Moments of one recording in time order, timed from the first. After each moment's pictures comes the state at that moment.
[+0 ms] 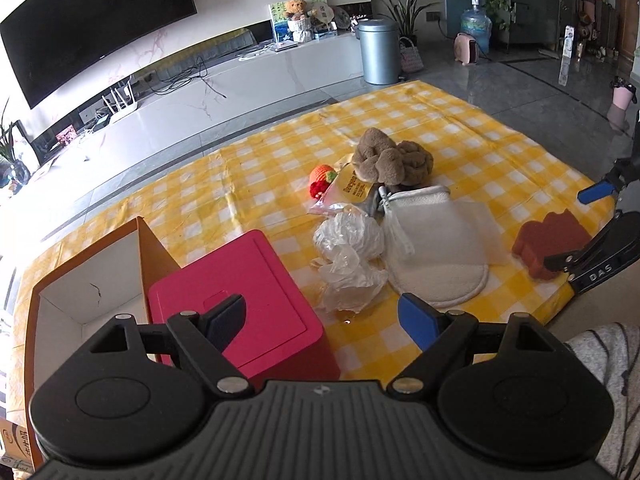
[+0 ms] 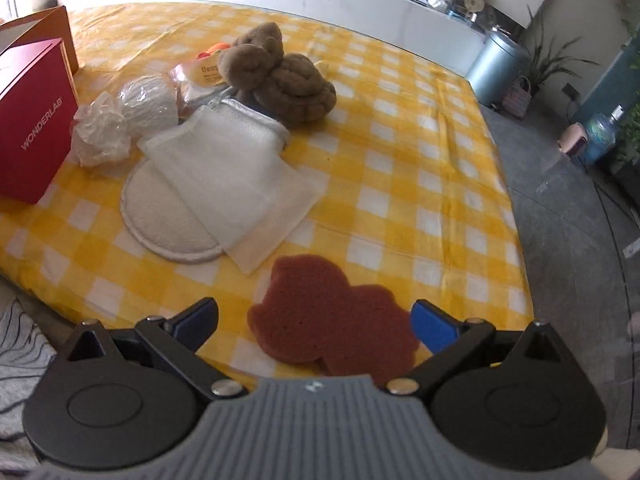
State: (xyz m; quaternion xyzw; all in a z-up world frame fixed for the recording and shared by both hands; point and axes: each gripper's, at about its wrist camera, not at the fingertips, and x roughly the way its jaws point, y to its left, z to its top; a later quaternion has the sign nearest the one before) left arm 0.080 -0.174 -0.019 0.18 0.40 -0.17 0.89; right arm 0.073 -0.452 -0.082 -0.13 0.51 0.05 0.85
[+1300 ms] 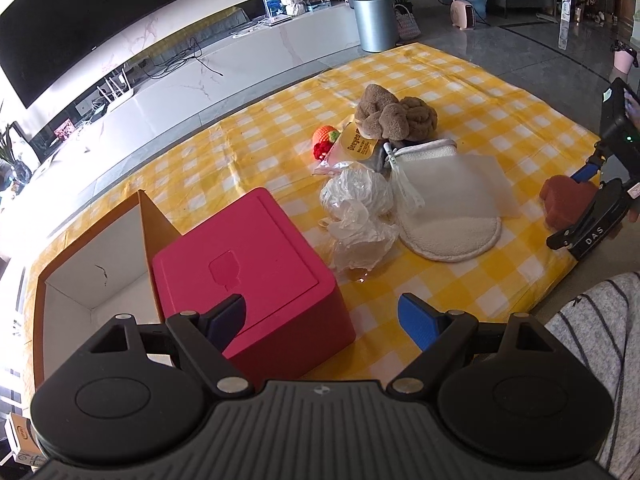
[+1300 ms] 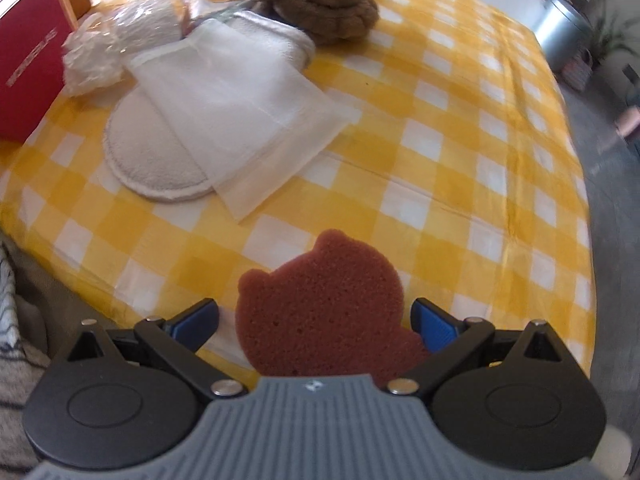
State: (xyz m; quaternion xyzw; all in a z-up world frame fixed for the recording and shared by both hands) left arm 0.075 -0.171 -0.030 0.21 0.42 -0.17 0.86; right arm 0.089 -0.468 -0.138 -0.10 0.59 0.08 0.80
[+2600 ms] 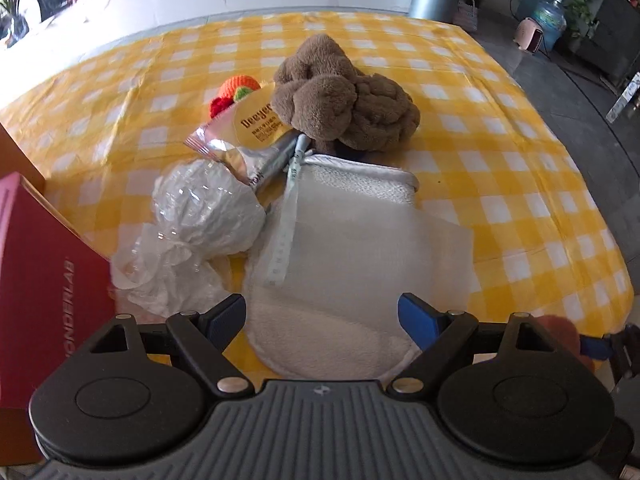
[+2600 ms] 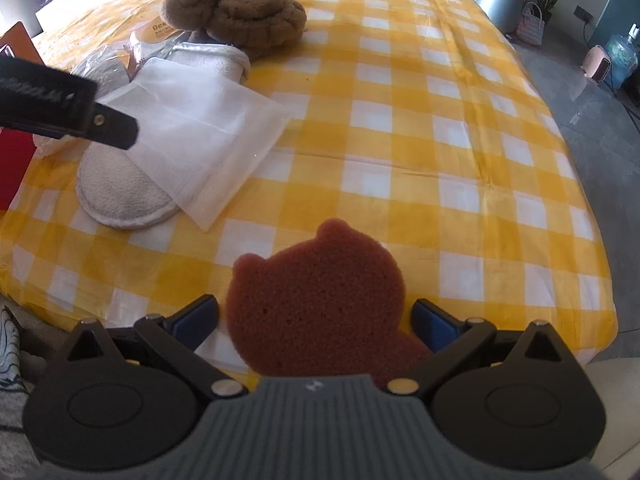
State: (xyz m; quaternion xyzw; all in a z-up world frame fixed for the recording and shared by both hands) left arm 0.172 -0.300 -0.123 0.02 0.55 -0.11 0.83; right arm 0.075 -0.495 -0.145 -0.02 0.56 0.04 0.83
